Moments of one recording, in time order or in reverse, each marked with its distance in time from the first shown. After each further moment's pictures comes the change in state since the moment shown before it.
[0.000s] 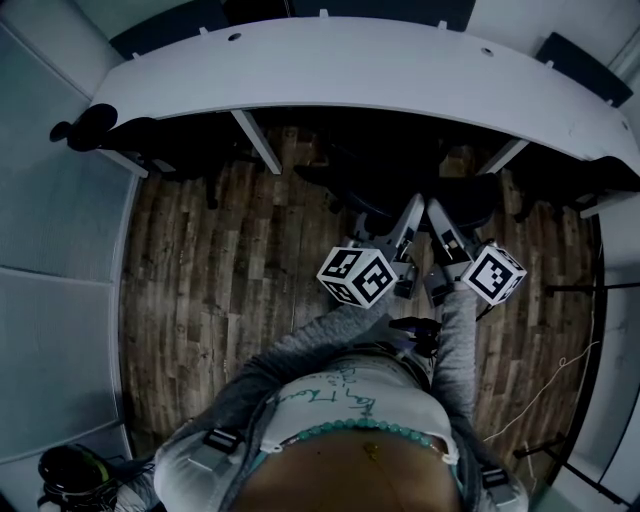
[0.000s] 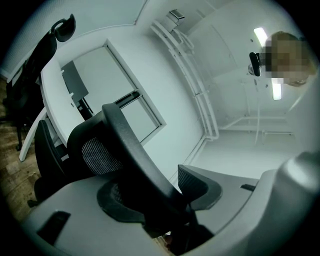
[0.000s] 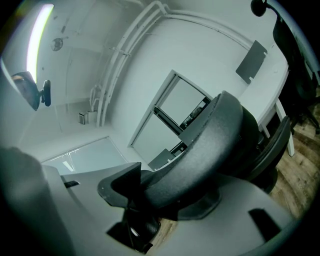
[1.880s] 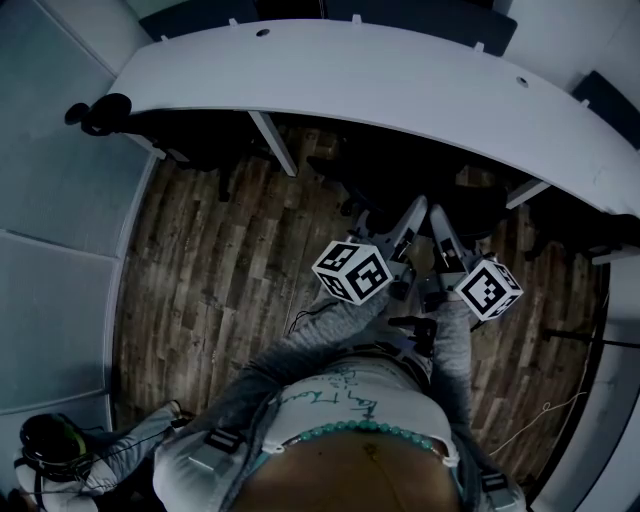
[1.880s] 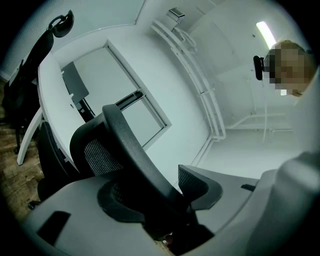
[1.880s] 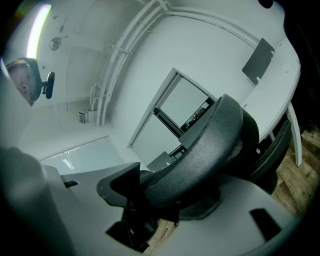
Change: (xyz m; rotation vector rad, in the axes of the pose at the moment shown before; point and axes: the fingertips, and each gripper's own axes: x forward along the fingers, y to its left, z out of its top) left arm 0.077 0.038 0.013 0.015 -0.027 0.044; right arm 0.061 -0.042 0.047 -0.051 0.001 0.026
